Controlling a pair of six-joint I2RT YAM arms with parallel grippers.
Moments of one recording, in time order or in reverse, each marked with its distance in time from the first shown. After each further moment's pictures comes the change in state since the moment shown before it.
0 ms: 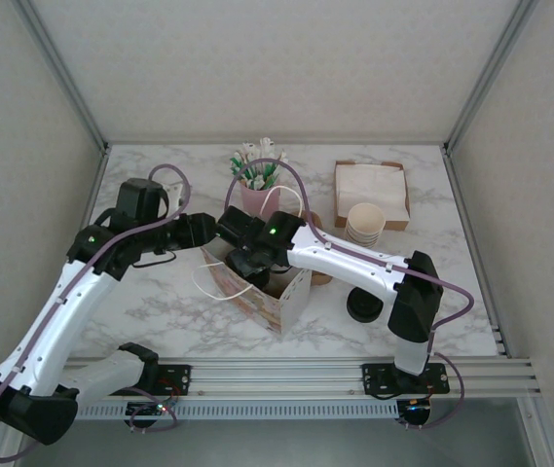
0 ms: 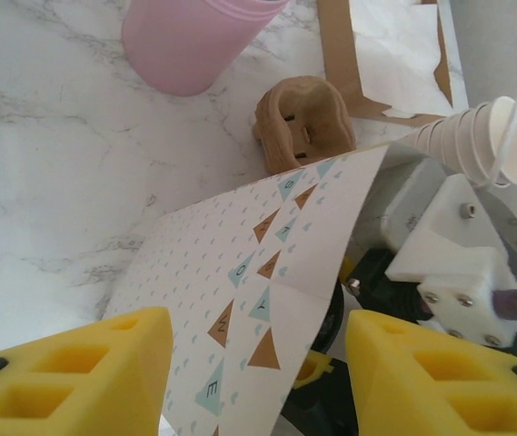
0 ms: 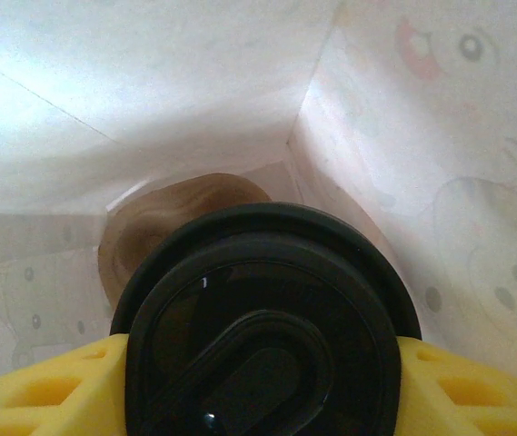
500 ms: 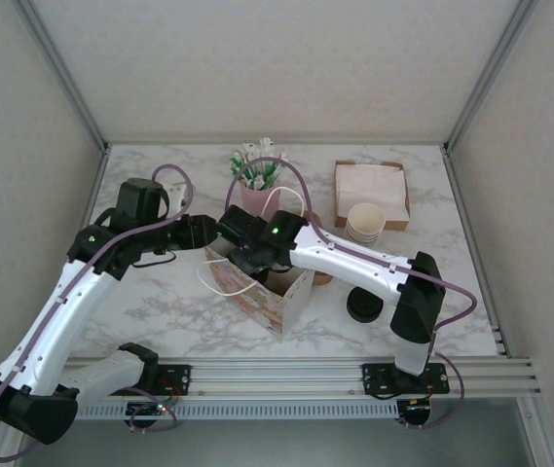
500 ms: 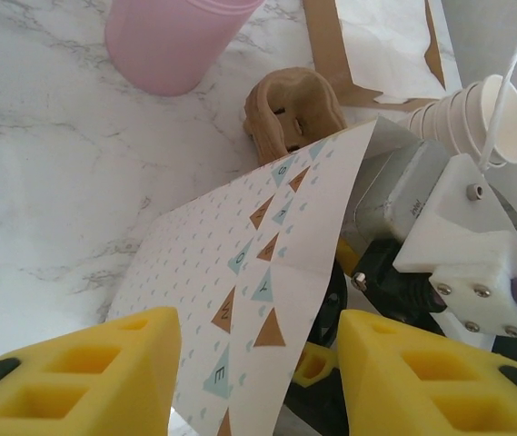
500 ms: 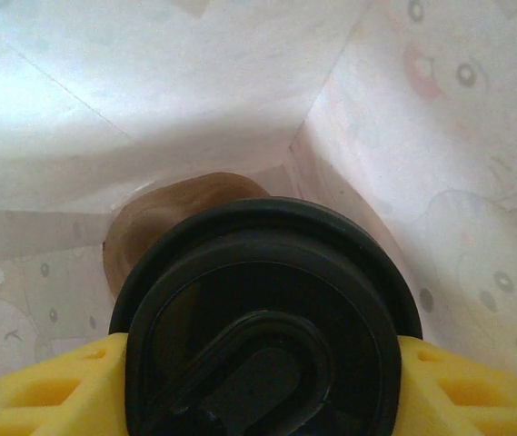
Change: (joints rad) left arm 0.000 0.011 0.000 -0.002 0.031 0.064; right arm 0.000 -0.017 0.002 0.003 0.000 -0.012
